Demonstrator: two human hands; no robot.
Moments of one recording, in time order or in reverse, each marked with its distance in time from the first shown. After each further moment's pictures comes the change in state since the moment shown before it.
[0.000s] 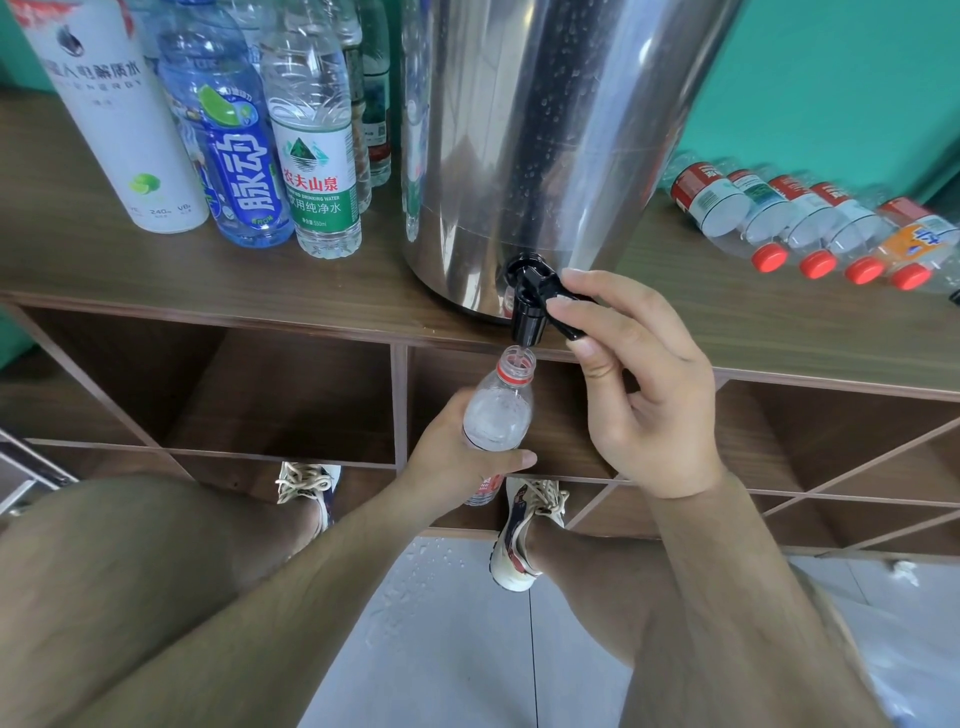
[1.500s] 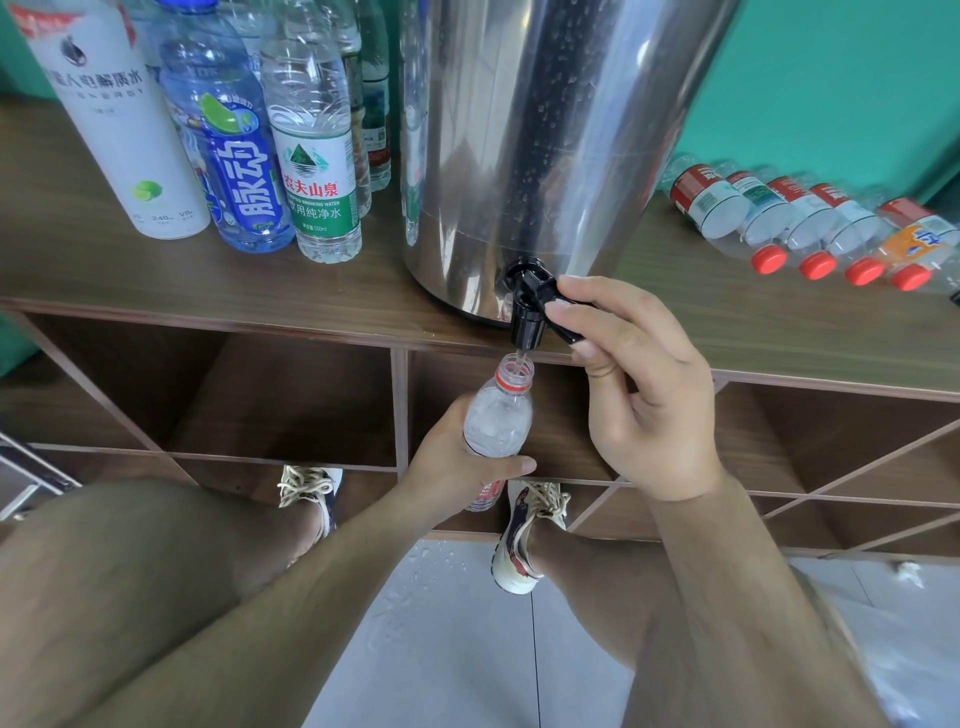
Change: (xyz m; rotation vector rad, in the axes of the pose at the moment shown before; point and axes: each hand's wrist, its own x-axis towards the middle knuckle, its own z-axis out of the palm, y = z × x) left_hand -0.002 0.000 0.001 0.011 -0.001 -0.006; right_hand 0.000 0.002 0.000 0.009 0.001 0.011
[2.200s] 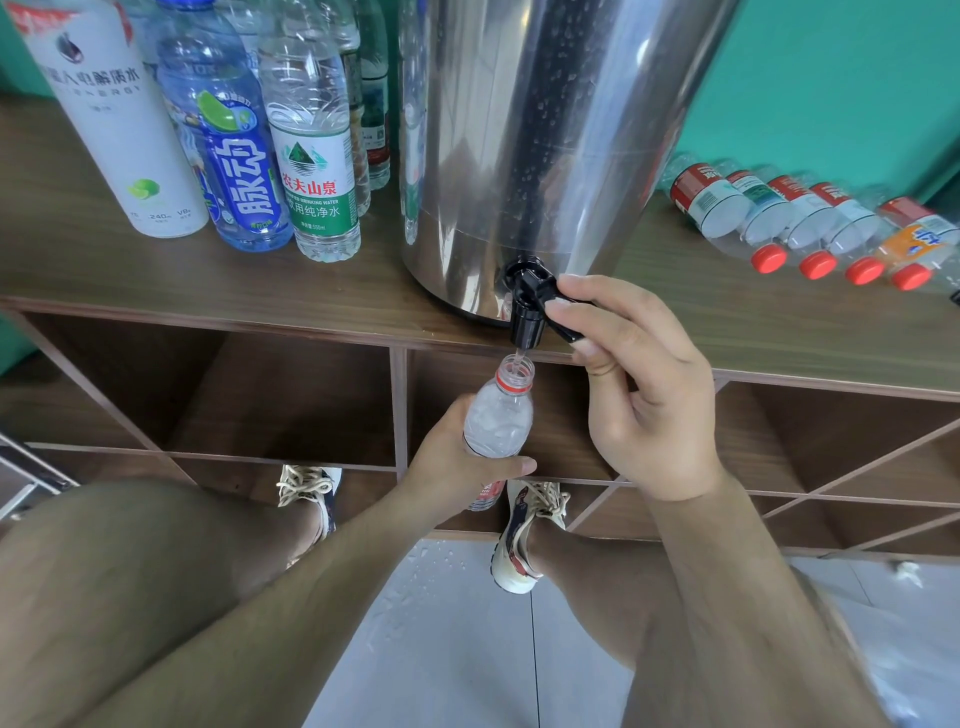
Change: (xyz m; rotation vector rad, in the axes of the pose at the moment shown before) left_hand -0.001 0.000 0.001 -0.022 0.002 0.002; right_hand 0.000 -0.002 0.000 0.047 -0.007 0.002
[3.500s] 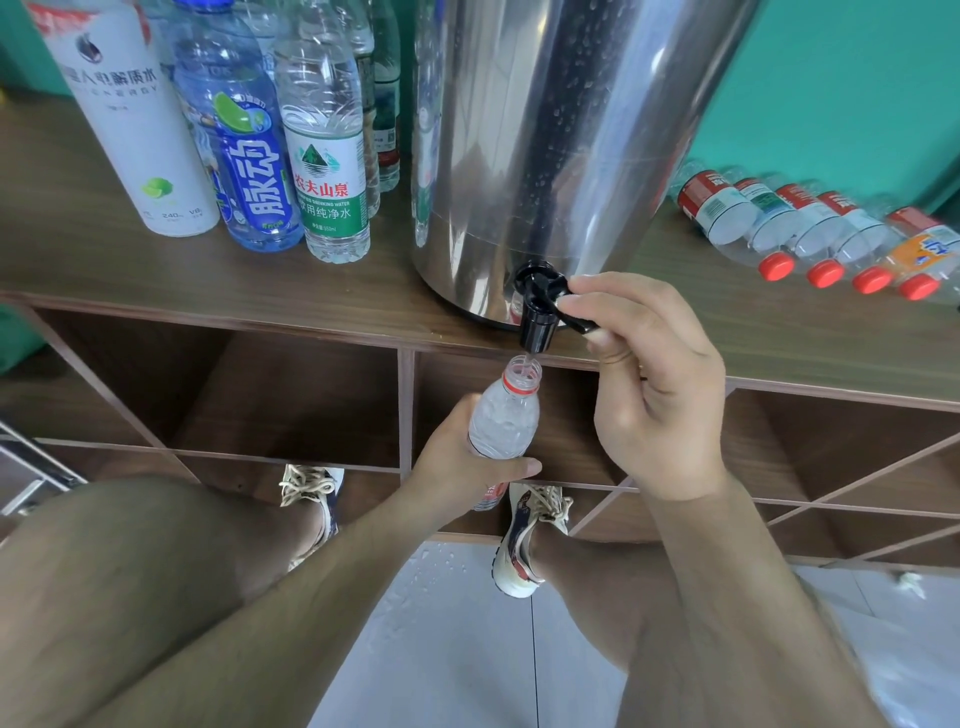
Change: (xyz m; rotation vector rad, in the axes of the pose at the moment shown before) left_hand -0.001 0.004 -0.001 0.037 0.009 -0.003; right_hand 0.010 -0.006 0.003 -0.042 0.048 0.036
